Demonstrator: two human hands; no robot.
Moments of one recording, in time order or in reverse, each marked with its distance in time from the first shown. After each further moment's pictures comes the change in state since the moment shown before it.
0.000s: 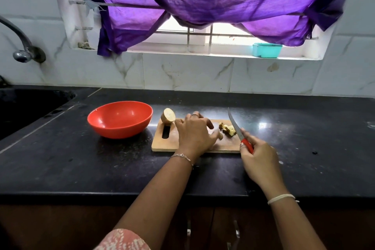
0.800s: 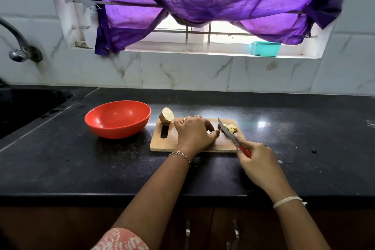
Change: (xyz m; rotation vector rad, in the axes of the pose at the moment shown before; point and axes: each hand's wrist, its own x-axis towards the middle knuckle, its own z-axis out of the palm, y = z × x) left_hand 0.004 0.000 0.002 -0.065 -0.083 -0.009; right_hand 0.003 0.011 -0.005 -0.125 -0.138 -0.058
